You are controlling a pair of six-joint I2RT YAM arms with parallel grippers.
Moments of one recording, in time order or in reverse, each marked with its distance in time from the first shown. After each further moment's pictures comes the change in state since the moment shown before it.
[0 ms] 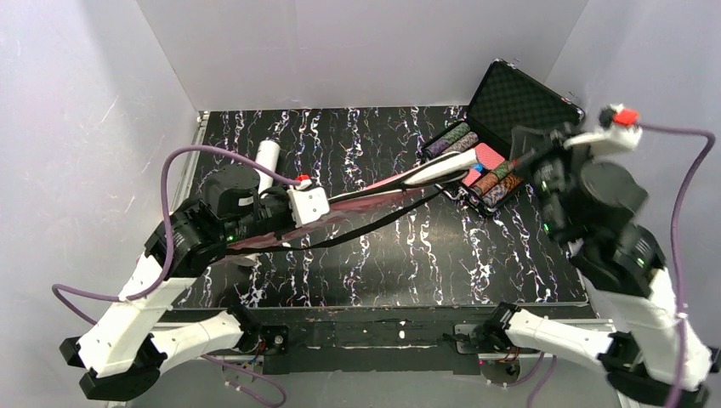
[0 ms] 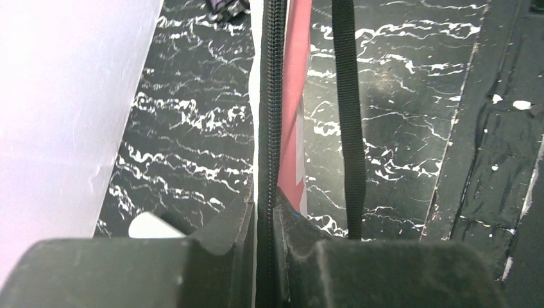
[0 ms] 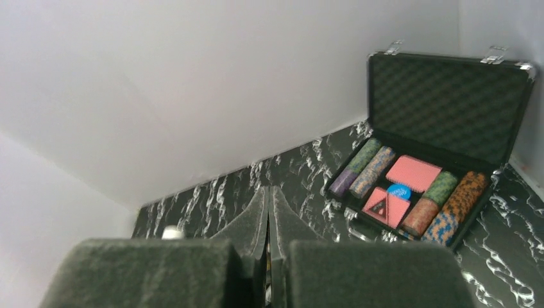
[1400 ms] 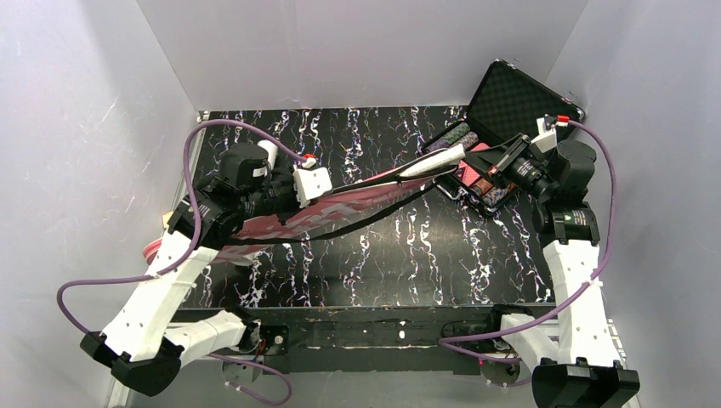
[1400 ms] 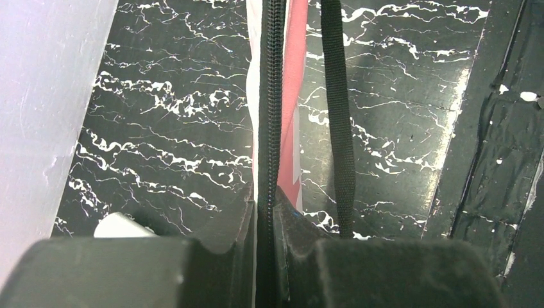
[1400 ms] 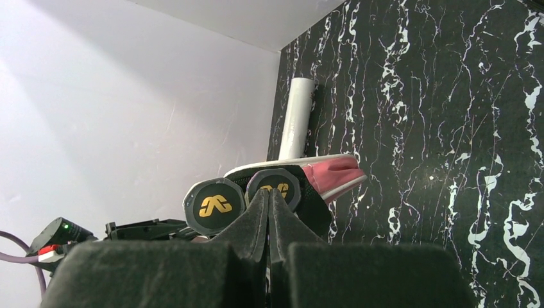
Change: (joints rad) left arm 0.232 0.101 -0.047 0.024 0.218 0.053; right arm -1.034 0.098 -0.472 0.285 -1.662 0.597
